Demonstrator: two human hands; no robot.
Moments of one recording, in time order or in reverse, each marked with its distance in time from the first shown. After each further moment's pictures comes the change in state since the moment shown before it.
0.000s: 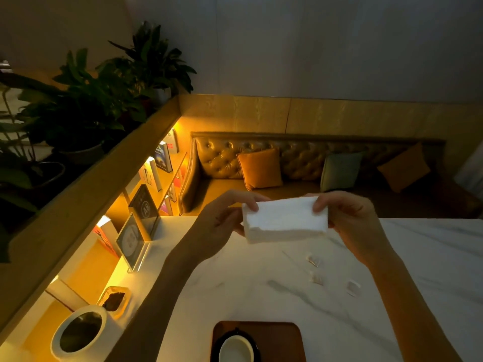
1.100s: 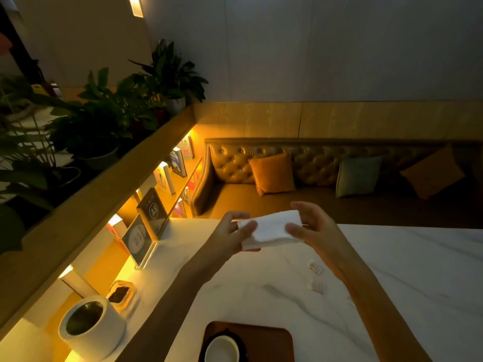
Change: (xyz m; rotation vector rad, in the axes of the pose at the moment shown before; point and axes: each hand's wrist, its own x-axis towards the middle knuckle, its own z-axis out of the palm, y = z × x) left_hand 0.017 -0.019 0.101 -0.272 0.209 -0.830; right_hand -0.011 0.068 -0.049 0.047 -0.034 0.368
